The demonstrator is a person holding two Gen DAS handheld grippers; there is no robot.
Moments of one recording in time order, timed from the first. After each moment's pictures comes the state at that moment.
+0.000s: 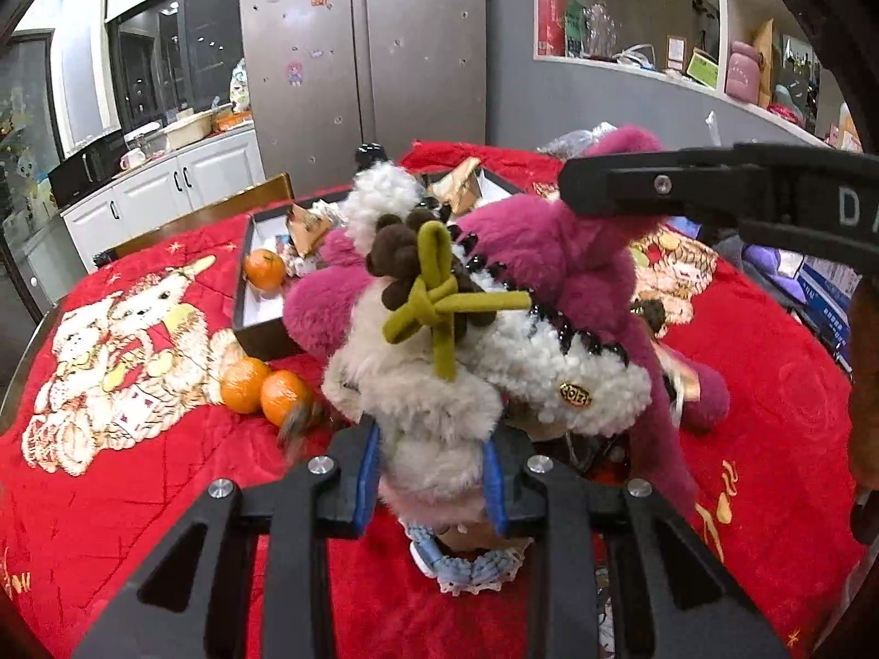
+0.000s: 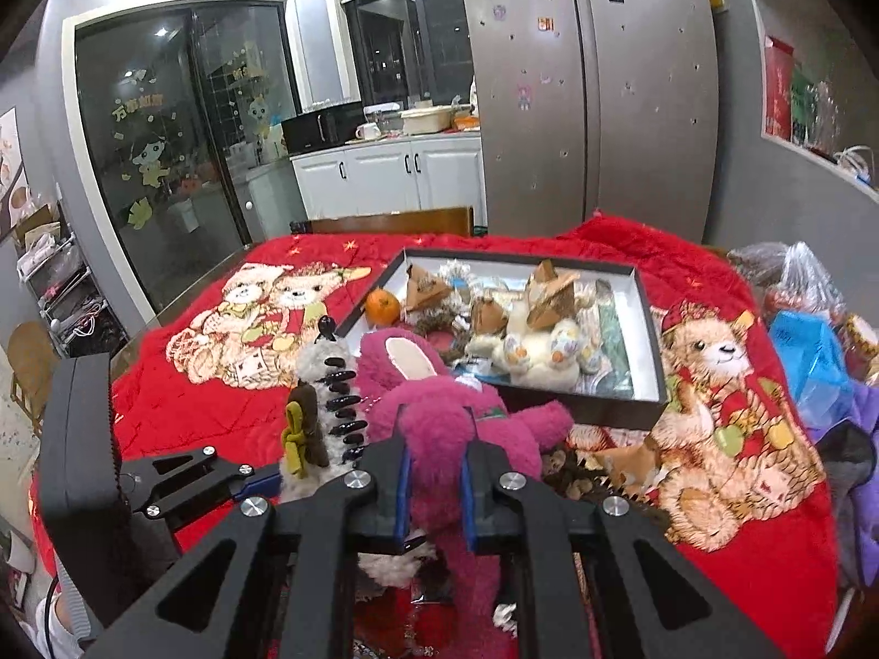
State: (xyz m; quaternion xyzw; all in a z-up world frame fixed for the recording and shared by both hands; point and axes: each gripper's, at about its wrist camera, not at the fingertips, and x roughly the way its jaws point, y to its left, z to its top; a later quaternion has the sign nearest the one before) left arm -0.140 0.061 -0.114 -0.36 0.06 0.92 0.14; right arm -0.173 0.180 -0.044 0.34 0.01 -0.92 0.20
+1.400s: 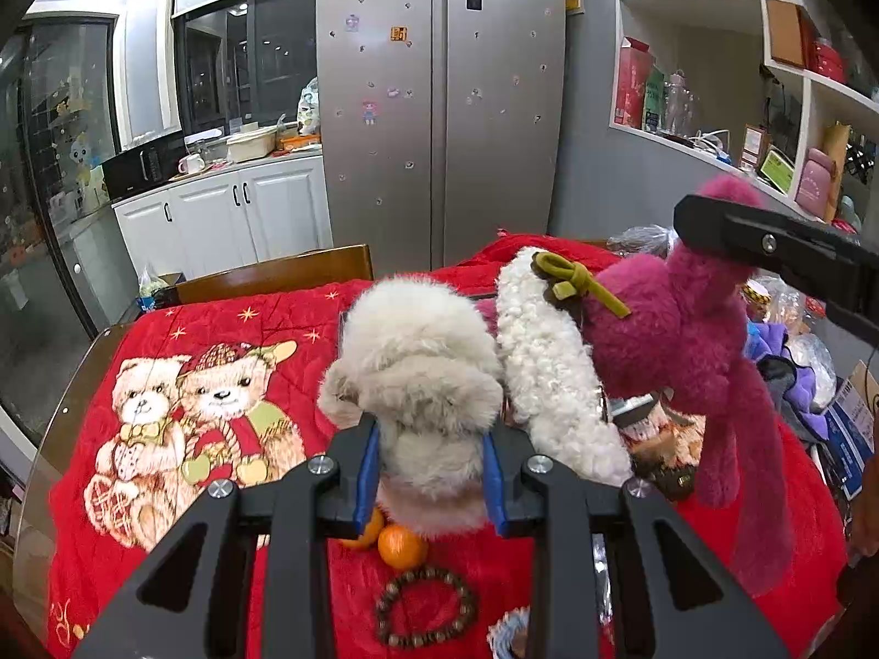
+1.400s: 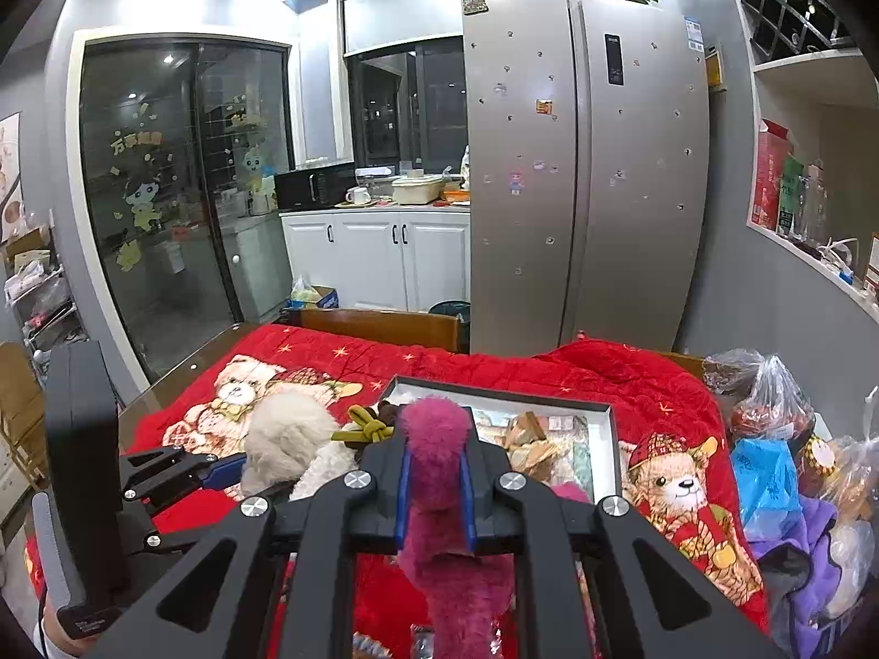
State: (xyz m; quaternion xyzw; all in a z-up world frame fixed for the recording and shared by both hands) left arm -0.224 0.014 -0.015 -0.33 0.02 0.94 0.07; right arm -0.209 0.157 0.055 0.26 0.03 -0.95 0.17
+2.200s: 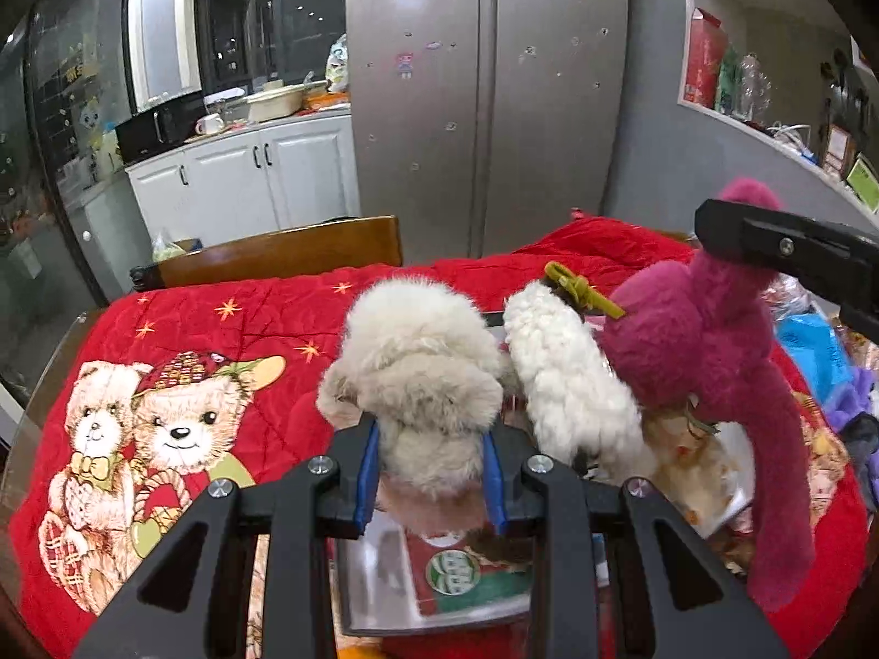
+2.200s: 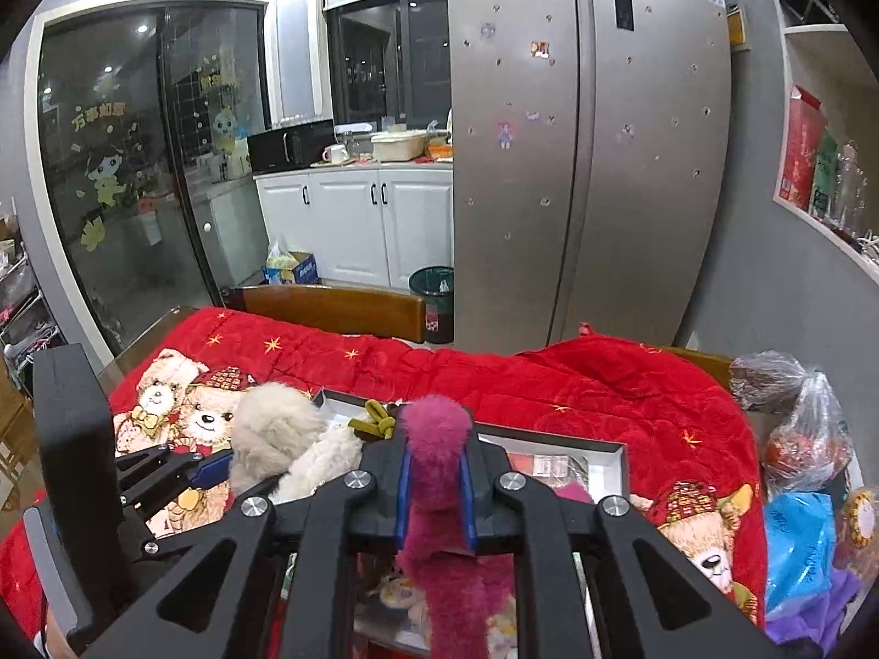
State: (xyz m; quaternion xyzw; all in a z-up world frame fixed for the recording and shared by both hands) left arm -0.370 0.005 -0.091 -0.37 0.01 0.93 0.02; right arm -0.368 0.153 0.000 0.32 0.04 -0.93 0.17
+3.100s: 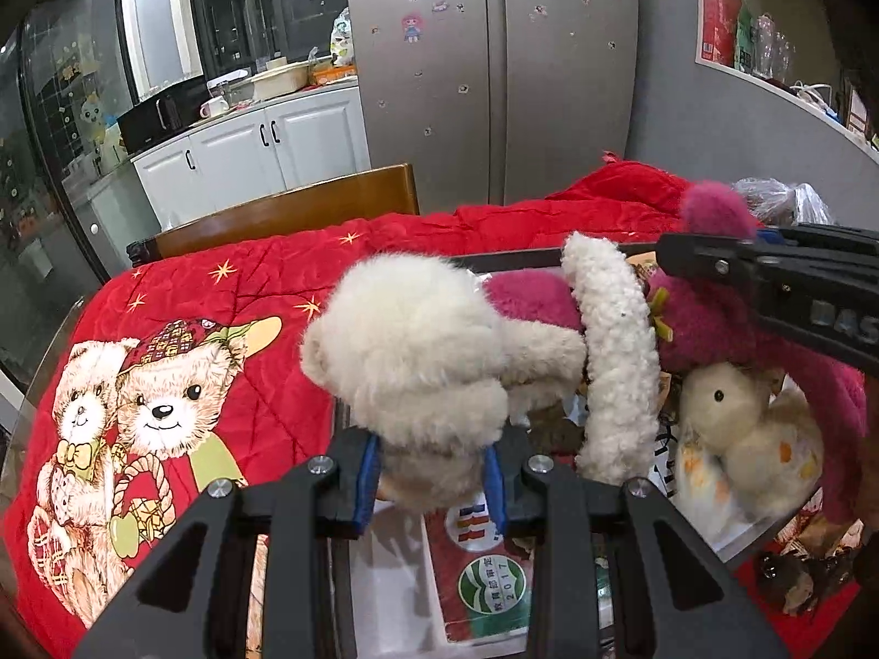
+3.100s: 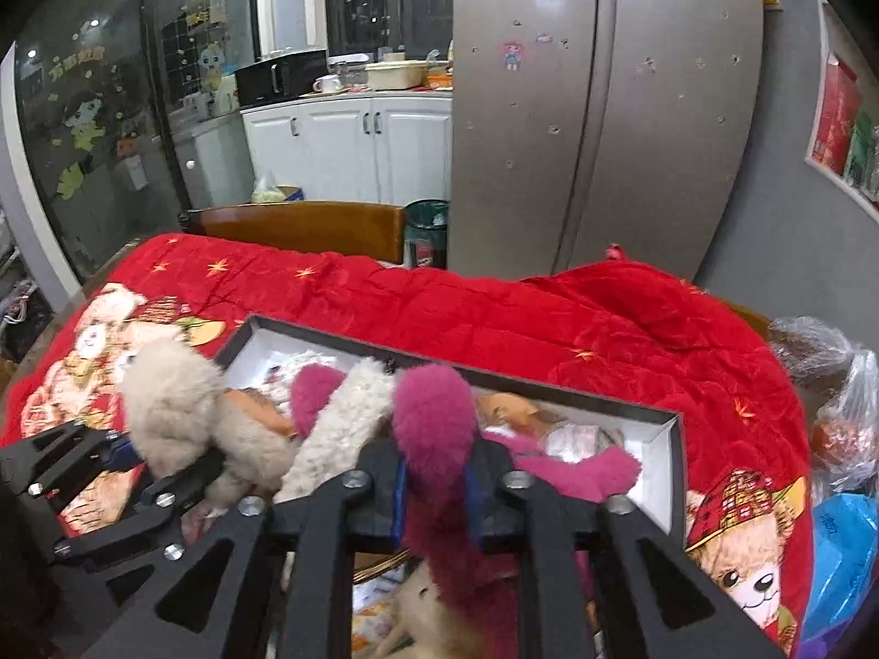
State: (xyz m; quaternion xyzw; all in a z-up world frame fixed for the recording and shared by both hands) left arm -0.391 -0.005 -0.146 -0.40 0.03 0.92 0.01; right arm -0.429 0.145 -0.084 0.40 0.06 -0.90 0.16
